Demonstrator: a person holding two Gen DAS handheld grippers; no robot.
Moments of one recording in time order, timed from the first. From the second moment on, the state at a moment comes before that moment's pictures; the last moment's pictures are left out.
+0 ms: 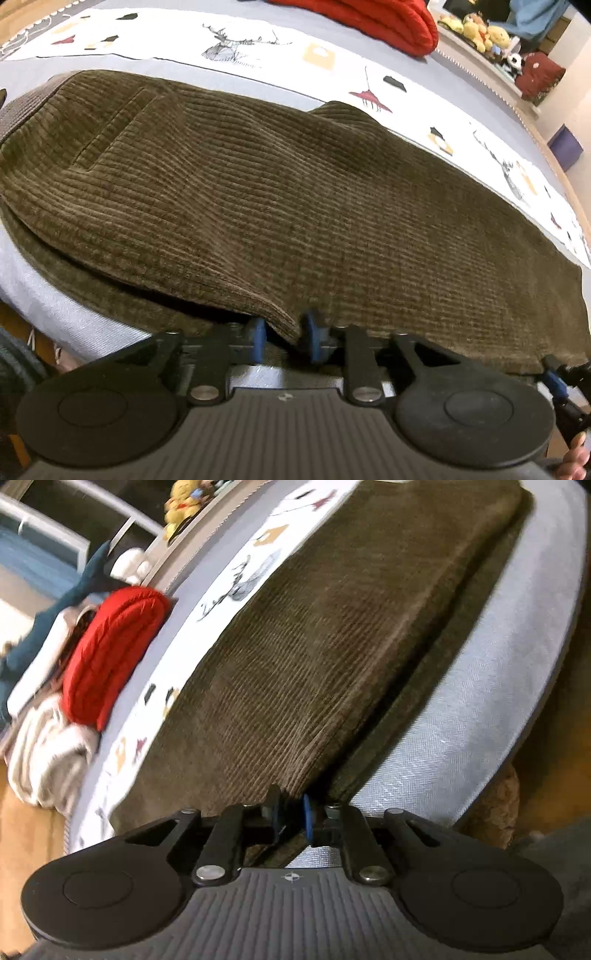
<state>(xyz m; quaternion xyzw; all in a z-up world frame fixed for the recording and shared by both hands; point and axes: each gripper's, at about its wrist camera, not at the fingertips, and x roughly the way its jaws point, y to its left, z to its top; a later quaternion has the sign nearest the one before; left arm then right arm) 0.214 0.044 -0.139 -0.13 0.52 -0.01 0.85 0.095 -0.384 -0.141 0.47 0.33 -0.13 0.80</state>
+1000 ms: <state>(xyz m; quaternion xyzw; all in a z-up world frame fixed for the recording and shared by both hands) 0.302 0.232 -0.080 -0.23 0.47 0.10 0.85 0.222 -0.374 -0.048 0.23 0.35 -0.06 0.91</state>
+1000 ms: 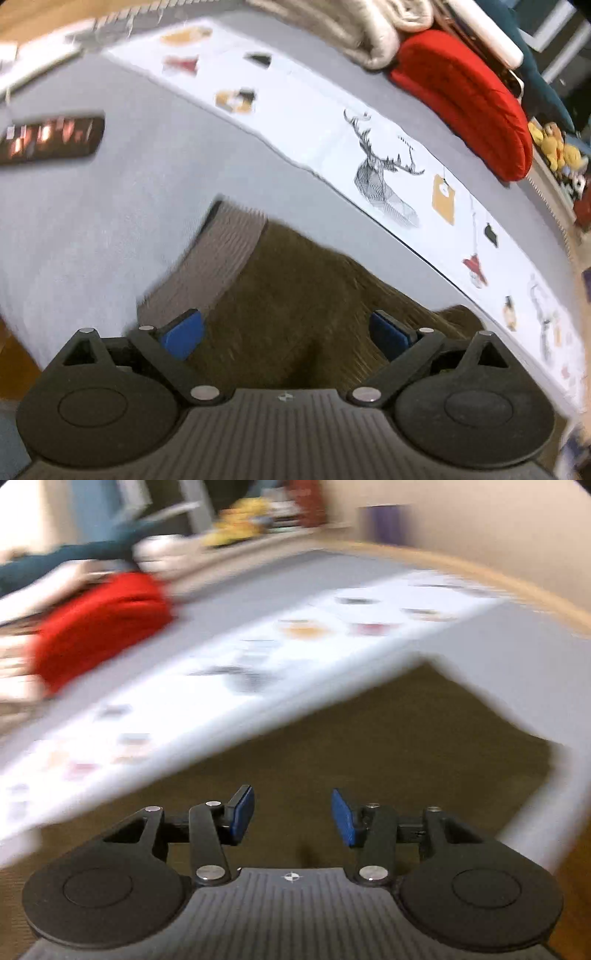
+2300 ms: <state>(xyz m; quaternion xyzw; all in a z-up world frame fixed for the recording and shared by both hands) 0.290 0.235 -0.107 -0.16 0.46 0.03 0.87 0.340 -0.132 -0.096 0.04 0.42 0.20 0.88</state>
